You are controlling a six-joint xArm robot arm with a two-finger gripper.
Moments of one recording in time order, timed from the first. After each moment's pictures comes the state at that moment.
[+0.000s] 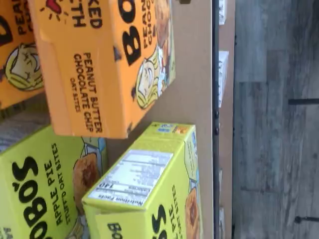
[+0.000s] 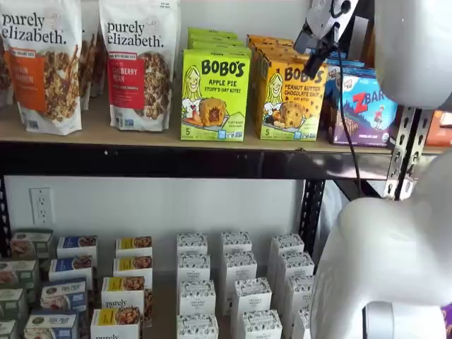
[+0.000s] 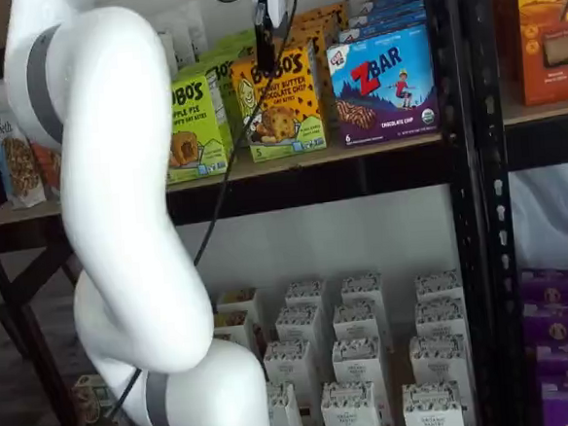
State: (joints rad) arm -0.27 -0.22 -1.52 0.41 1.54 -1.76
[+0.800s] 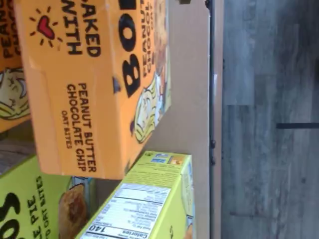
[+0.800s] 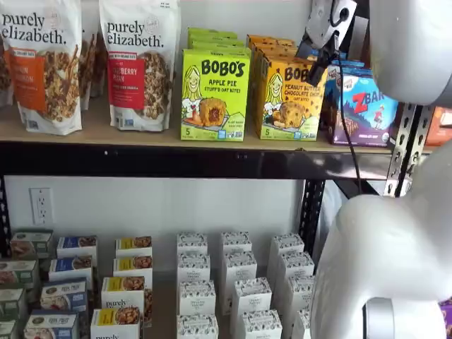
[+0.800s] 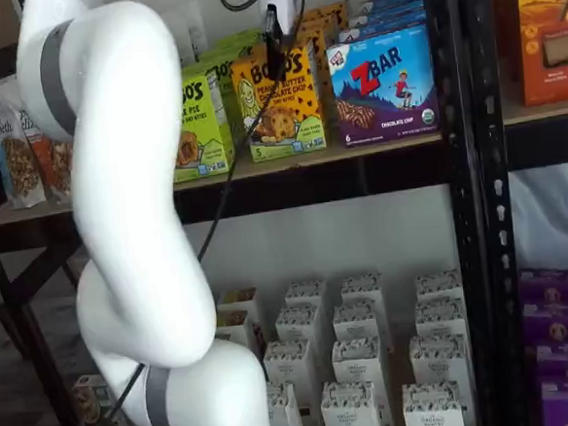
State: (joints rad) arm -0.25 -0.16 -1.55 0.34 1.56 -1.76
